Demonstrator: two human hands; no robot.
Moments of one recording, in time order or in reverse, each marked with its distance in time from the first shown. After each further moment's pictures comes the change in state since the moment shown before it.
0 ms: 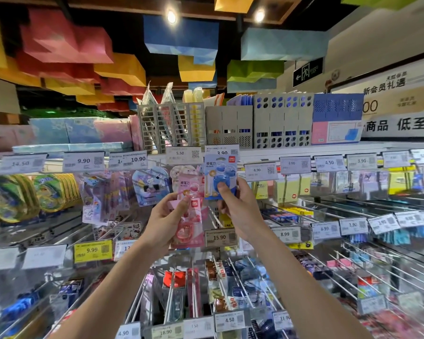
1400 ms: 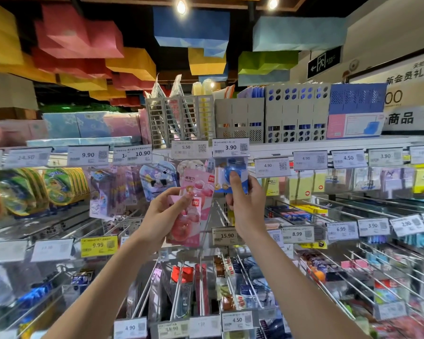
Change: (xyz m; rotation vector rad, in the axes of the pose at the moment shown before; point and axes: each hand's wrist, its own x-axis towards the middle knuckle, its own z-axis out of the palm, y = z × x) left_hand -0.005 0.016 -0.014 0.141 0.007 -0.028; right_hand 0.008 0.019 0.013 0.093 0.253 -0.062
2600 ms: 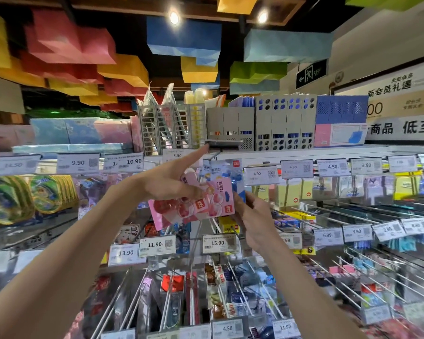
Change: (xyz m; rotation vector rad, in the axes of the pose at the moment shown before) left_hand 0.042 0.105 0.018 0.889 -0.536 0.263; right_hand 0.001 -0.012 -0.043 0.000 -0.188 0.193
